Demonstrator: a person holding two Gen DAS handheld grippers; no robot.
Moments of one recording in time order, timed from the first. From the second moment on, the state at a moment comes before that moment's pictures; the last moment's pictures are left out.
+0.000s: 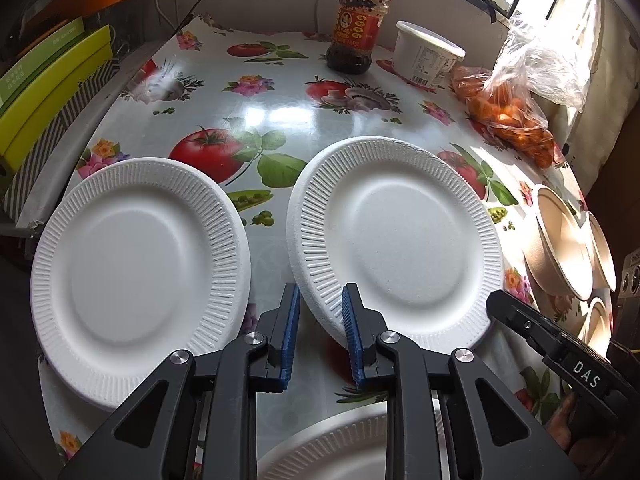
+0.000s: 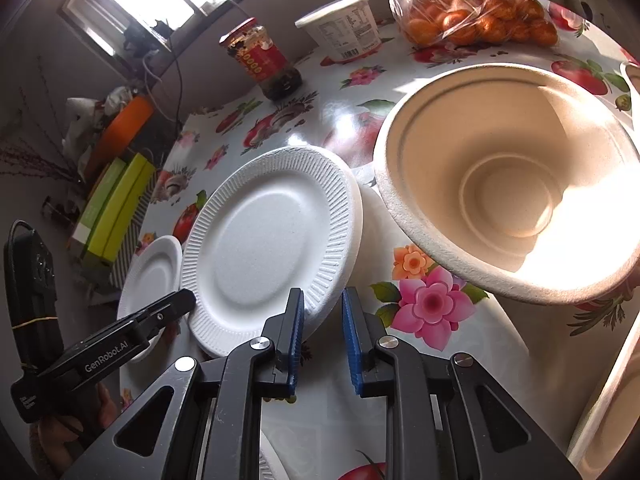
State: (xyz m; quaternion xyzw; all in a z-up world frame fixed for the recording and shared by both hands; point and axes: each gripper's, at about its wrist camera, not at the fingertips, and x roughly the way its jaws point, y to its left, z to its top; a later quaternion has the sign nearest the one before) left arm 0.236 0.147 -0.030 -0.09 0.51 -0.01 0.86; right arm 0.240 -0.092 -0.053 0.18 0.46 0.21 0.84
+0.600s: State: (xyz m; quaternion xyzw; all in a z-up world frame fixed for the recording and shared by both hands) left arm 0.205 0.143 -0.002 -0.08 0.48 -0.01 0.87; right arm 0.218 -0.095 -0.030 0.17 0.44 0.23 0.85
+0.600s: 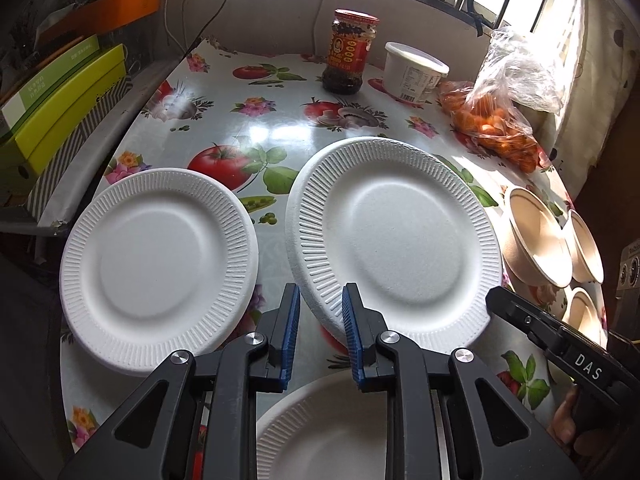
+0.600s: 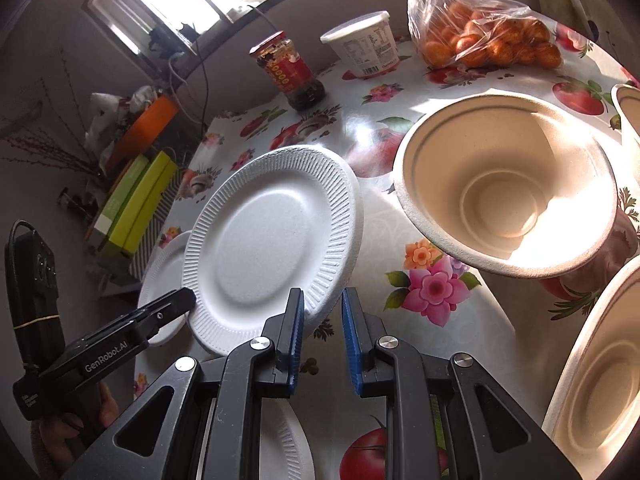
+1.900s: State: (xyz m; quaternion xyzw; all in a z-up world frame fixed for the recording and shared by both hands) left arm 0.072 0.130 0.002 -0.13 0.46 0.02 0.88; right arm 0.138 -0.111 -0.023 0.12 0.45 0.31 0.83
